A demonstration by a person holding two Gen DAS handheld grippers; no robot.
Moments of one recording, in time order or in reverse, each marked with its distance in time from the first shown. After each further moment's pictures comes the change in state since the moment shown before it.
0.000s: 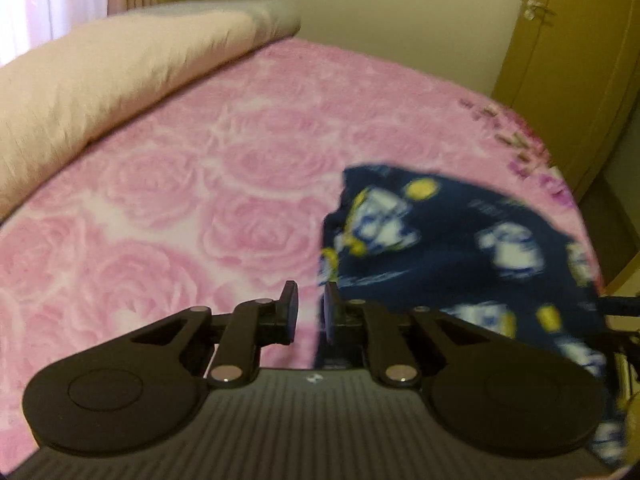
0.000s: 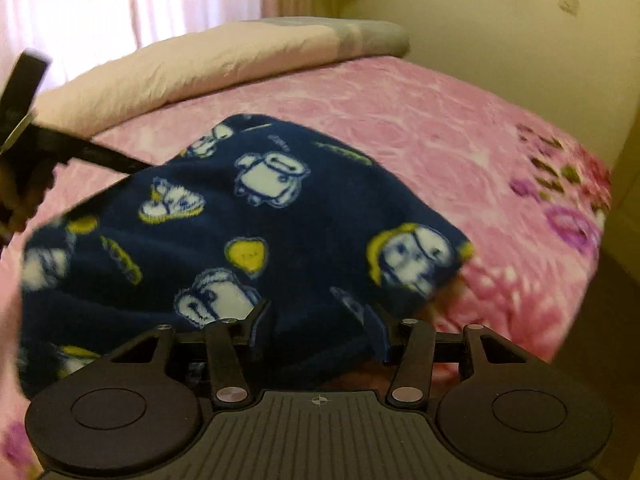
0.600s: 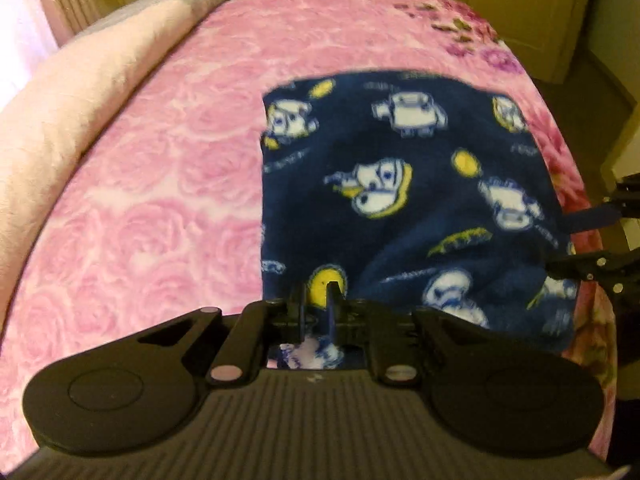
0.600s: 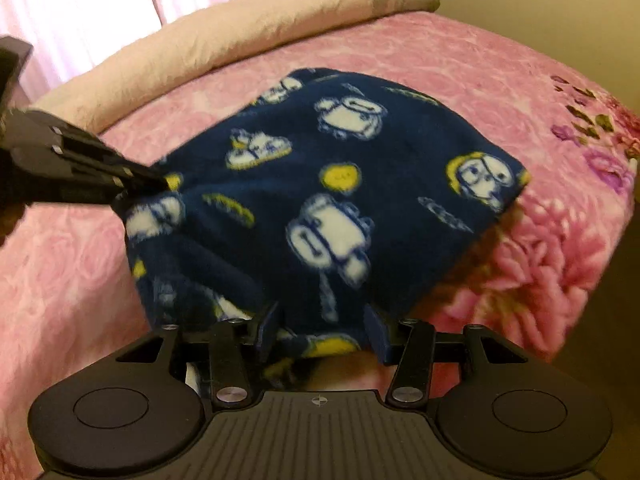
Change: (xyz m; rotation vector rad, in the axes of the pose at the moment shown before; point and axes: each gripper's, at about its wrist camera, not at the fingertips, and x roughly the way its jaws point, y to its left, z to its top) left arm -0.059 -0.079 -0.042 0.271 0.187 0.082; right arm -0.027 0.038 -0.021 0.012 0.148 0.114
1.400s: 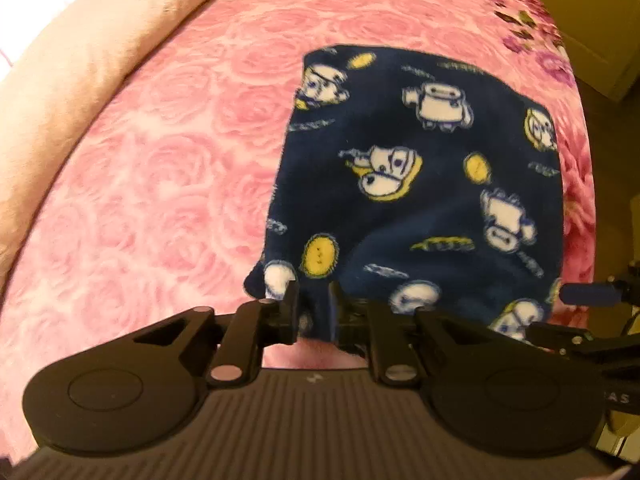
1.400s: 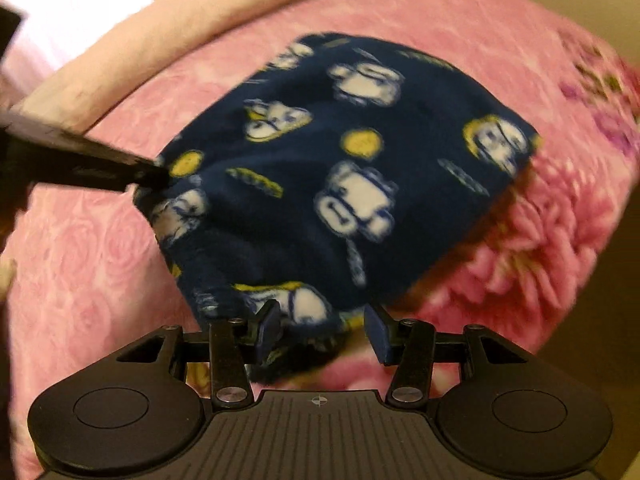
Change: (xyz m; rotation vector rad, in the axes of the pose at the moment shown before) left arm -0.026 -0.017 0.030 -0.226 0.244 0.118; right arm -0.004 0.006 0.015 0.136 0.203 0.037
